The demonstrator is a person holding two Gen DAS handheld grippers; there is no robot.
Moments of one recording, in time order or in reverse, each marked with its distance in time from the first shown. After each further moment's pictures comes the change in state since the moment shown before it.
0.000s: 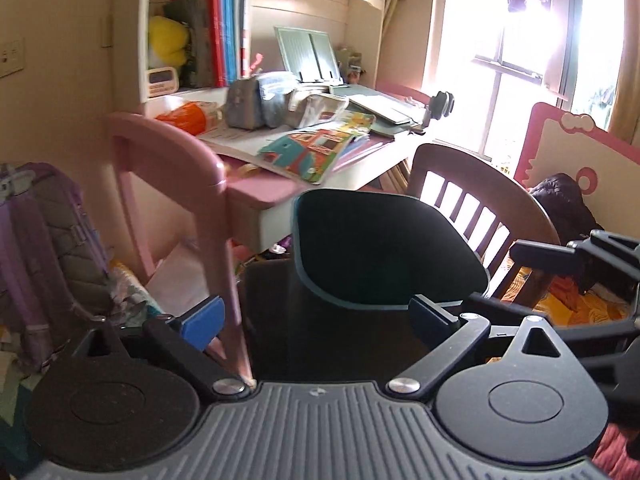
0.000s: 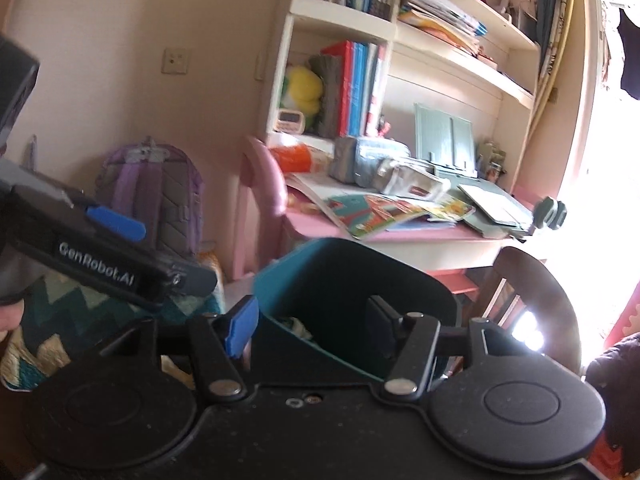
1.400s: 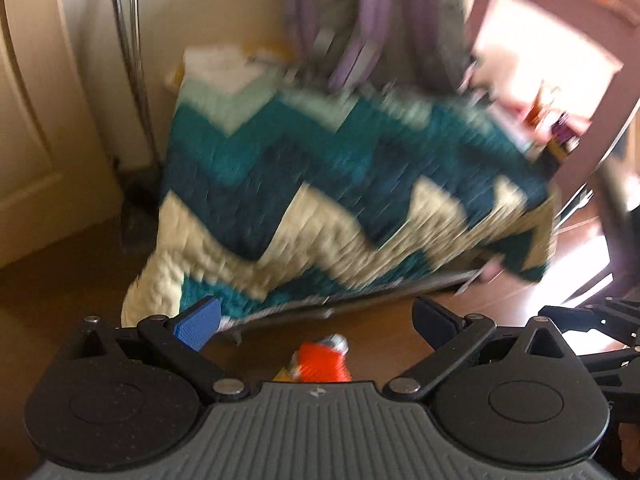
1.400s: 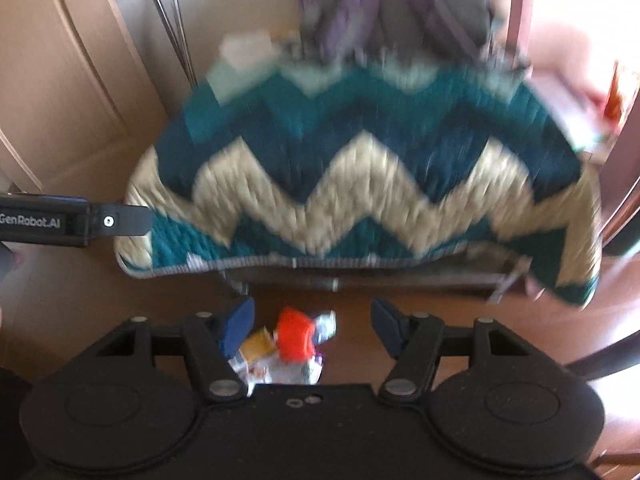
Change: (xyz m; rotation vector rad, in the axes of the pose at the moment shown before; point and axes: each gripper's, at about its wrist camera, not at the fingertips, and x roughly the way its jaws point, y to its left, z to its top) left arm -0.001 0.365 -0.366 -0.511 0.294 0.470; right arm 0.255 0.371 -0.201 -0.026 0.562 0.505
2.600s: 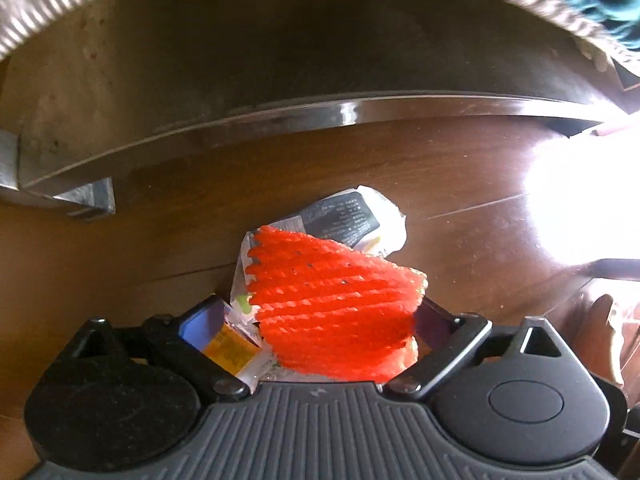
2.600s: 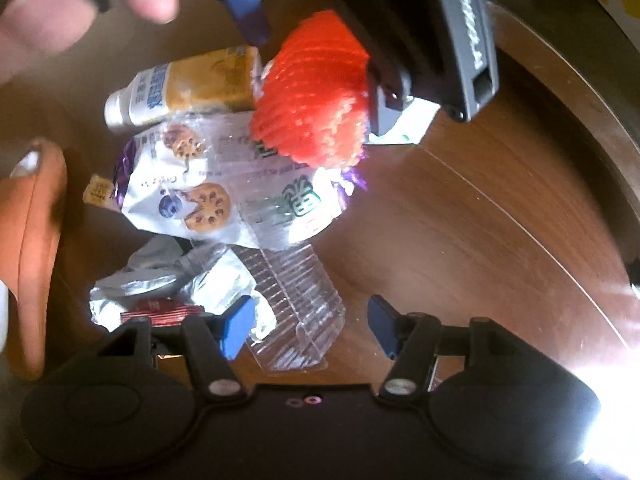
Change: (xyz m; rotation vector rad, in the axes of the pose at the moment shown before) left arm 0.393 0.004 -0.117 -0.043 0.570 -0.063; right arm 0.328 0.013 -0.156 -0.530 0.554 0.034
